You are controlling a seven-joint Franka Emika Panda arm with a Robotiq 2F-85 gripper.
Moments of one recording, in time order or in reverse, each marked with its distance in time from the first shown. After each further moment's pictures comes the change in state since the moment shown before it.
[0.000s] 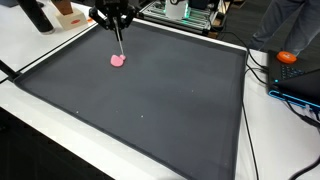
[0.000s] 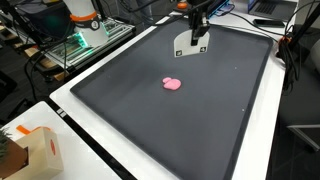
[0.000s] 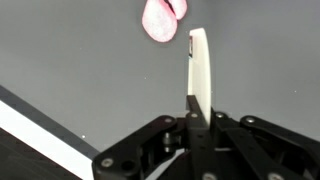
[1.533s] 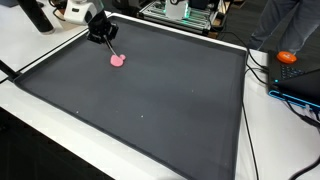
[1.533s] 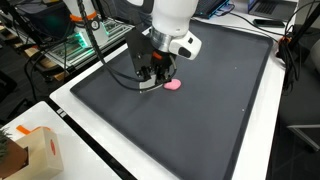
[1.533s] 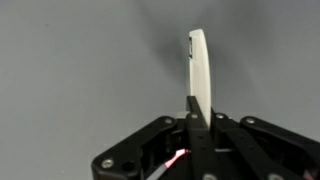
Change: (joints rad) arm -0.130 0.167 -0.086 -0.045 -0.062 0.004 -0.396
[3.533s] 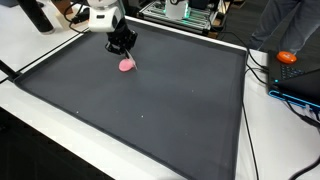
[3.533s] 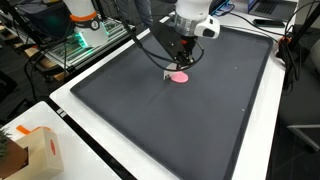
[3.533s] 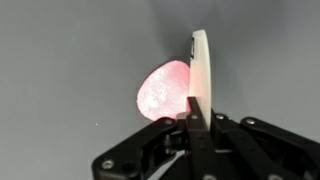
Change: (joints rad) arm 0.066 0.000 0.095 -0.004 0.121 0.050 -0.107
